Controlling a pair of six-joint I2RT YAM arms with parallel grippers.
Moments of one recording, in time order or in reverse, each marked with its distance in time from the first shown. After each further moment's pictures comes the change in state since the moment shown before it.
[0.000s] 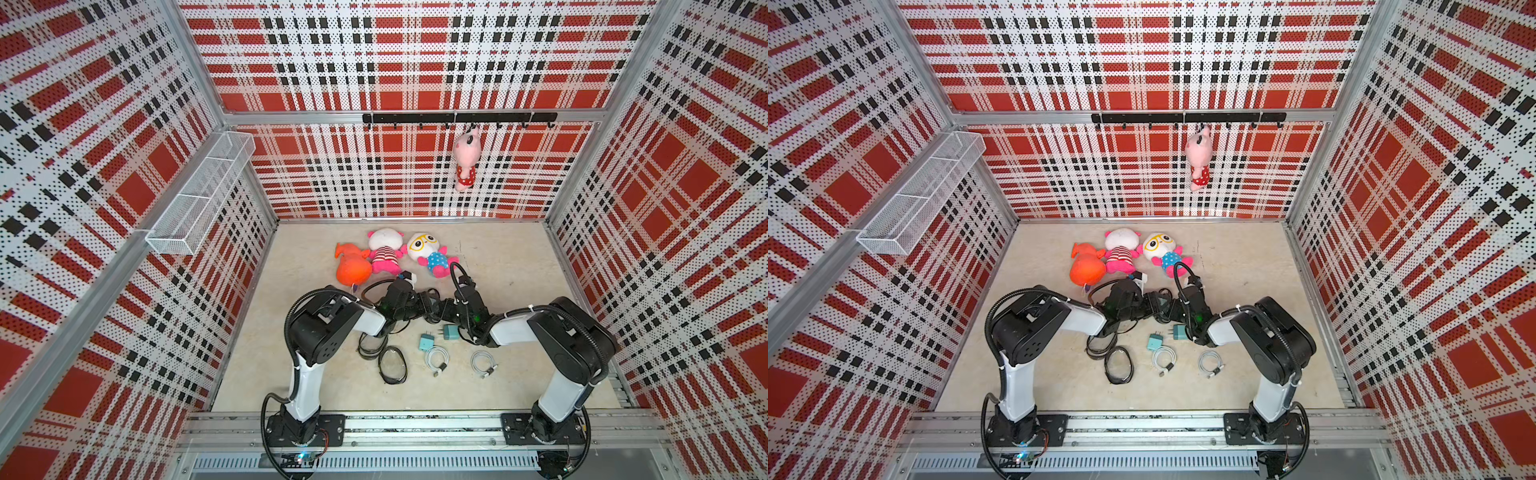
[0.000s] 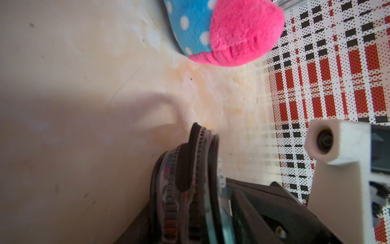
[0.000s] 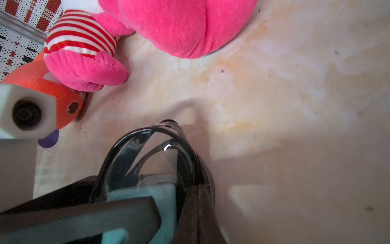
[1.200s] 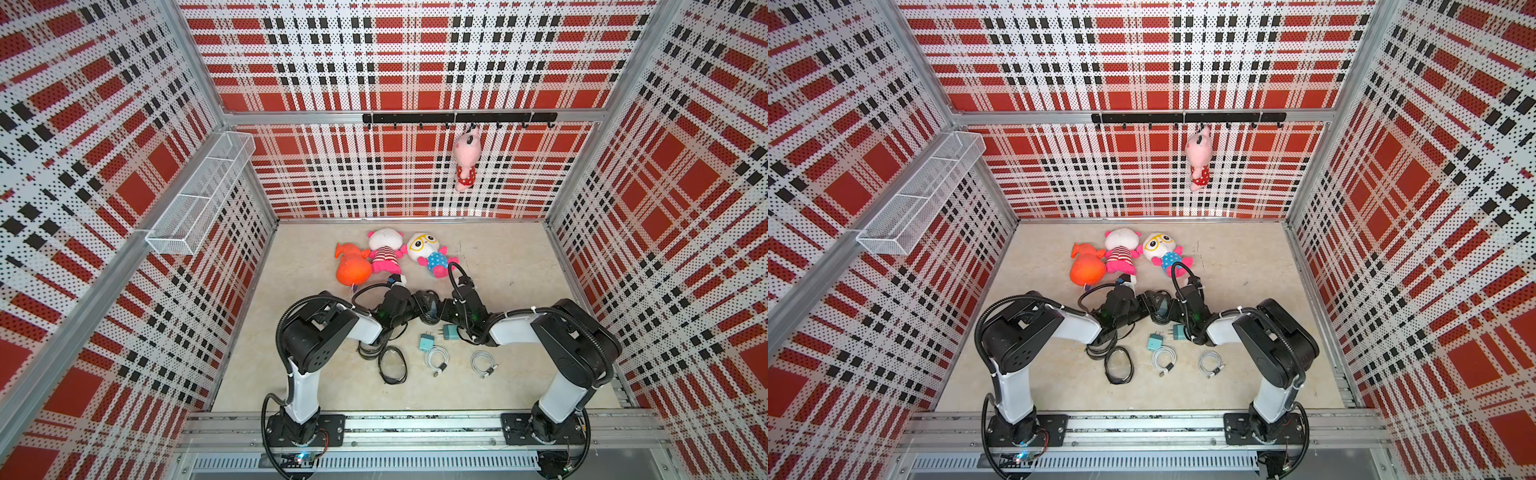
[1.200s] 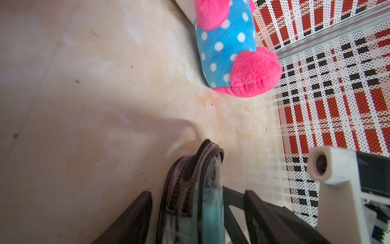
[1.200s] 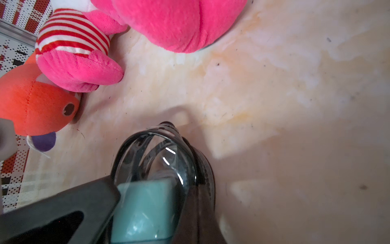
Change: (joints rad) left arm -0.033 -0.080 -0.100 0.050 -0.238 -0.079; right arm 0.017 -0.026 0.018 -0.082 0.030 0.058
